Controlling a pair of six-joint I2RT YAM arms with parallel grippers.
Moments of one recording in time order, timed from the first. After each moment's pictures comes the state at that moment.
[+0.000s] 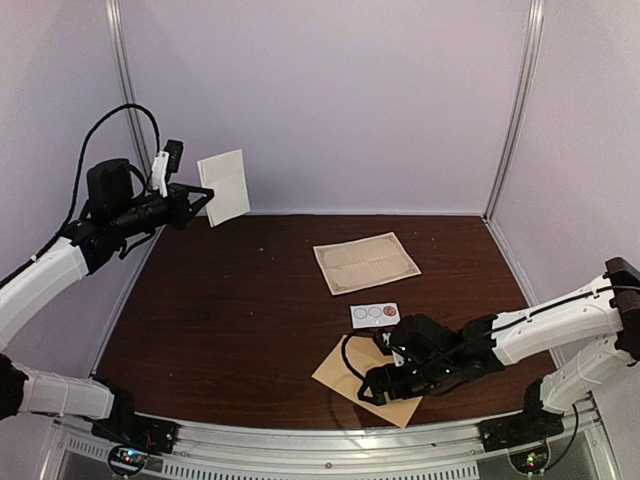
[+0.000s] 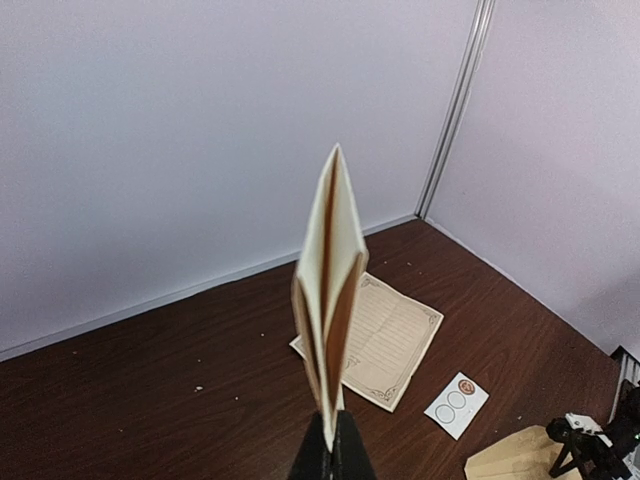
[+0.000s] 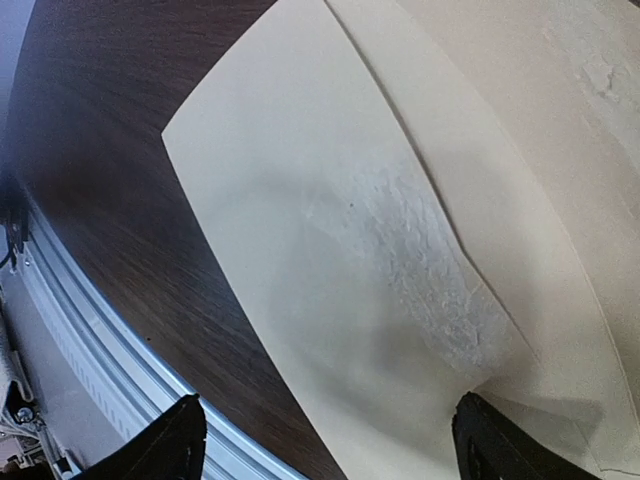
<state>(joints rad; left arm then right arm) -0.30 1.13 1.00 -0.06 0.45 -0.11 1.16 1.40 0.61 -0.20 -0.12 0.90</state>
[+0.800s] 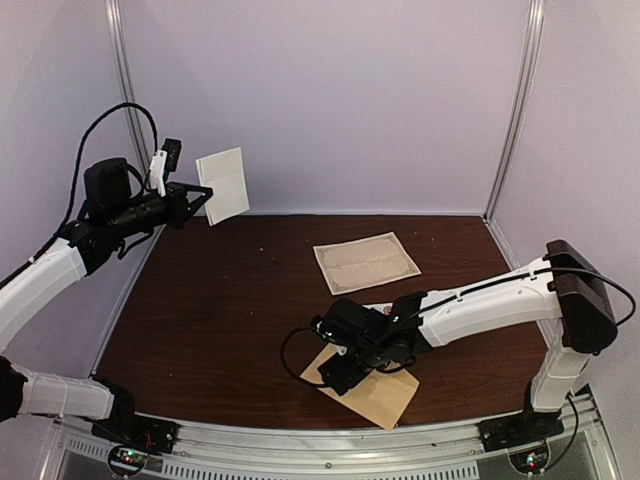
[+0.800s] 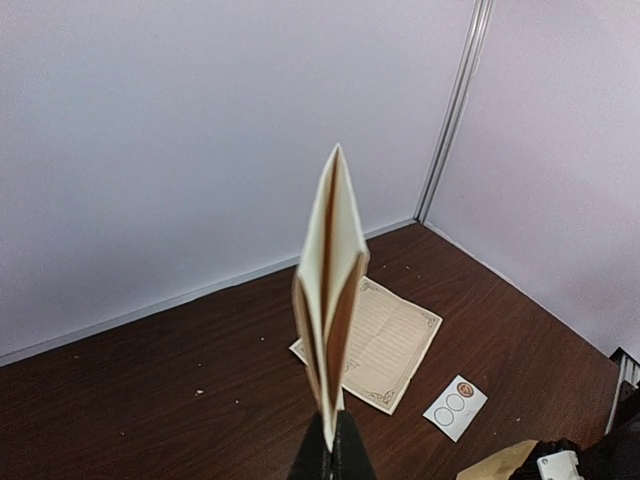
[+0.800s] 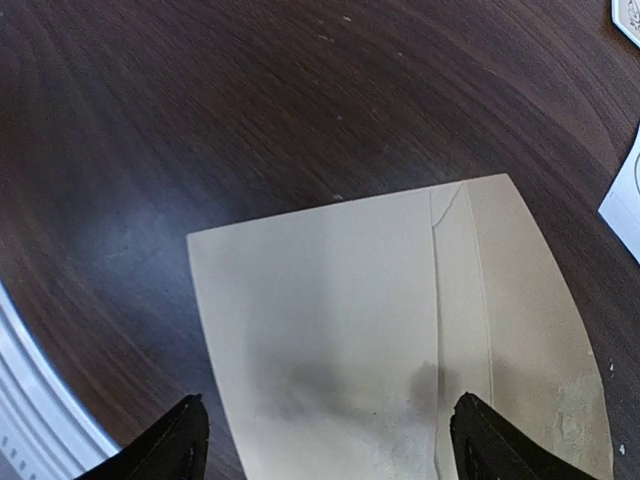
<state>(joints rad) -0.30 1.12 1.00 -0.06 0.45 -0.11 1.21 1.77 1.13 -0.46 0.11 0.45</state>
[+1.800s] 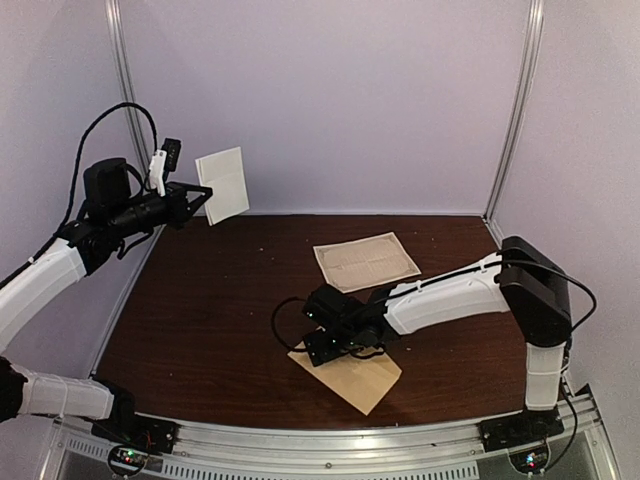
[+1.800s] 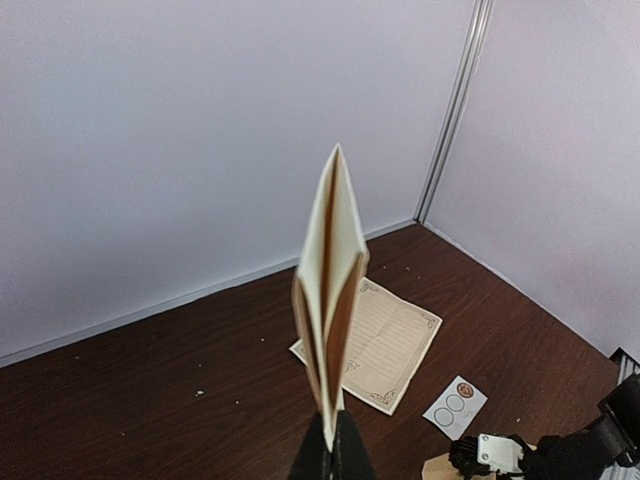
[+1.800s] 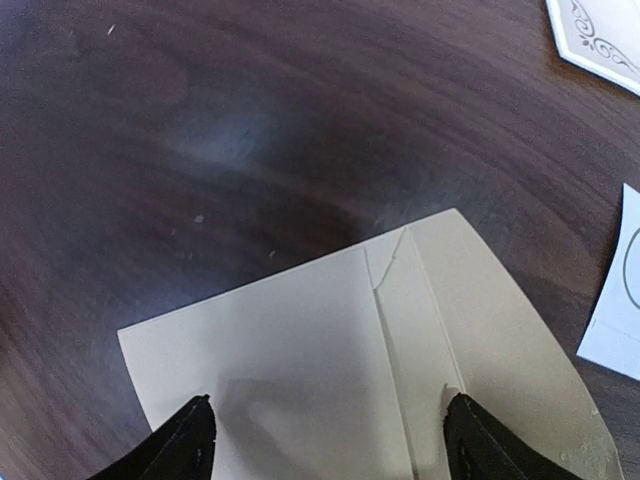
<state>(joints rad) -0.30 1.12 1.00 -0.06 0.45 -0.11 1.11 2.00 1.27 -0.34 0.21 0.60</state>
